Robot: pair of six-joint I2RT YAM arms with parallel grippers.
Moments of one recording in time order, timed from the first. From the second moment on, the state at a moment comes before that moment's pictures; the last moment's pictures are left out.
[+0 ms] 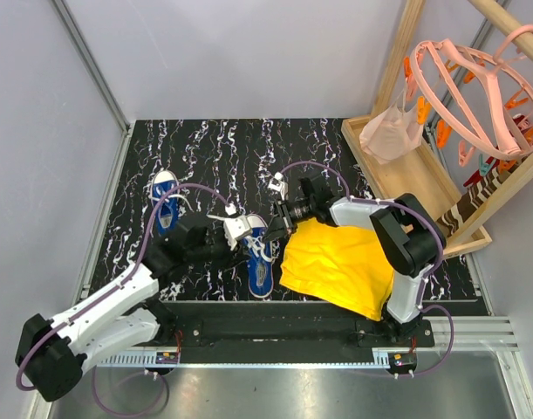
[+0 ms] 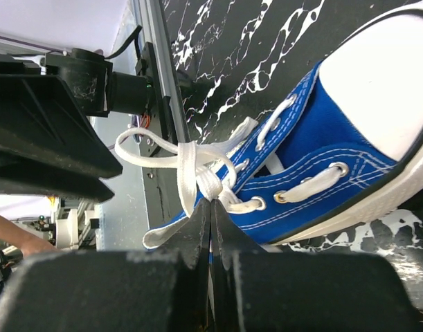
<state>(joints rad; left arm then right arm) -0.67 0.86 0.56 -0.26 0.44 0.20 0.57 1.88 1.03 0.14 -1.06 0.38</state>
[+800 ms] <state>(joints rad) -0.79 1.03 0.51 0.02 0.28 0.04 0.59 1.84 0.99 0.13 -1.01 0.38</state>
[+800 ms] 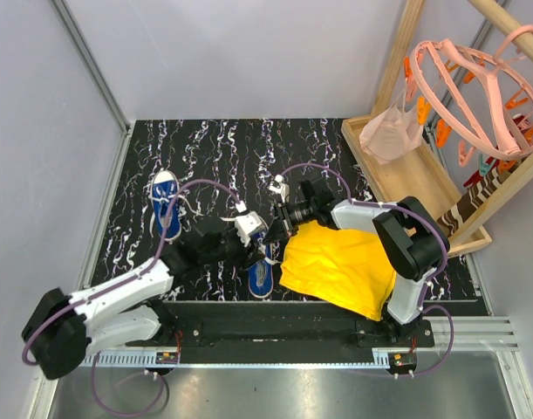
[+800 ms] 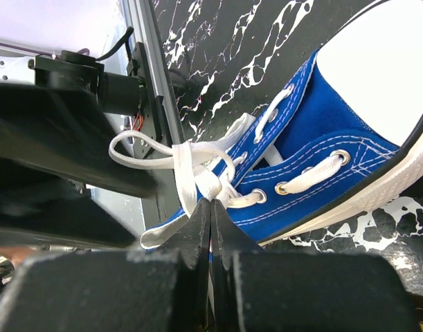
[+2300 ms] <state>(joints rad) -0.46 1.16 0.67 -0.17 0.58 -0.08 0.58 1.75 0.96 0.10 -0.88 0.35</state>
